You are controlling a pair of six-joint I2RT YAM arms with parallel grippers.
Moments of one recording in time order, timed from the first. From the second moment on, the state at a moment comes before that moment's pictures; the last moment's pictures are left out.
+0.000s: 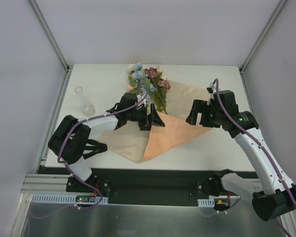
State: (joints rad) left arm -0.56 1.65 0.91 0.10 0.73 -0.89; right arm 0.39 1.05 1.12 -0.89 -0.11 0.40
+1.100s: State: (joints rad) left arm -0.57 1.00 0.69 -0.12 0.78 -0.75; right arm 0.75 1.37 0.78 -0.66 -0.07 0.61
